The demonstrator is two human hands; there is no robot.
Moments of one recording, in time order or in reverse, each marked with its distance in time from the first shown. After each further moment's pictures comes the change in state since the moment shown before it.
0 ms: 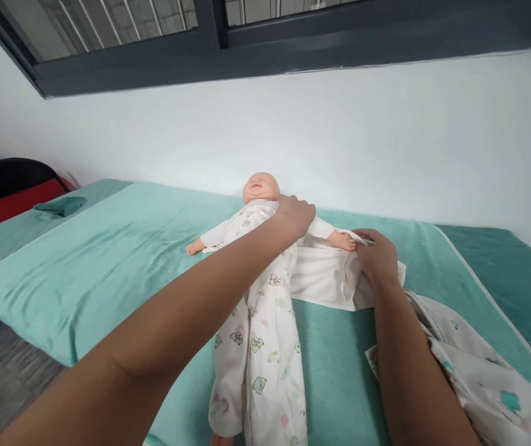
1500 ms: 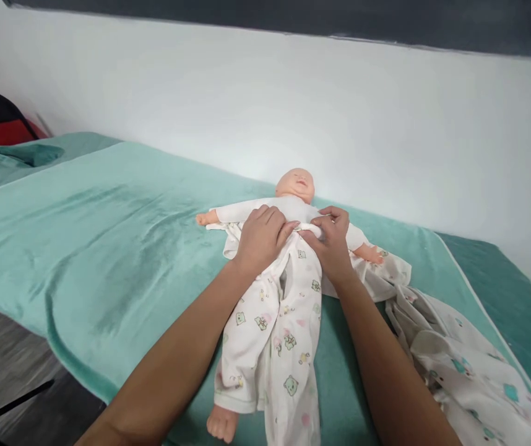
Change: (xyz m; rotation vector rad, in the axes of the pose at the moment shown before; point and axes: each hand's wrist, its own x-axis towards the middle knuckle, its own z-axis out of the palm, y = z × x) left_hand -0.090 -0.037 0.121 -0.508 0.987 -0.097; right_hand -0.069 -0.069 0.073 0.004 -0.231 -0.620
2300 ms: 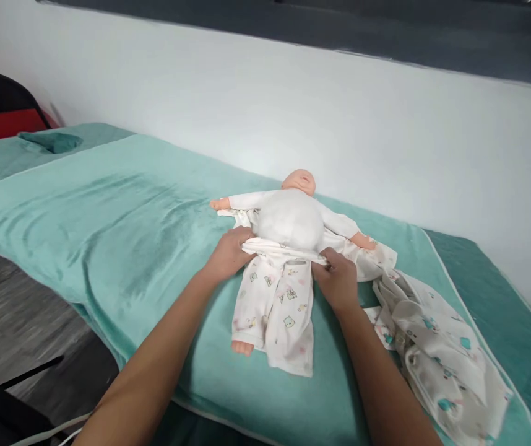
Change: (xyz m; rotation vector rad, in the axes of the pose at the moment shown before) left_hand -0.076 -0.028 -0.067 -0.487 -0.350 -0.343; right_hand -0.081 -0.036 -0.032 -0.260 -0.120 0.181
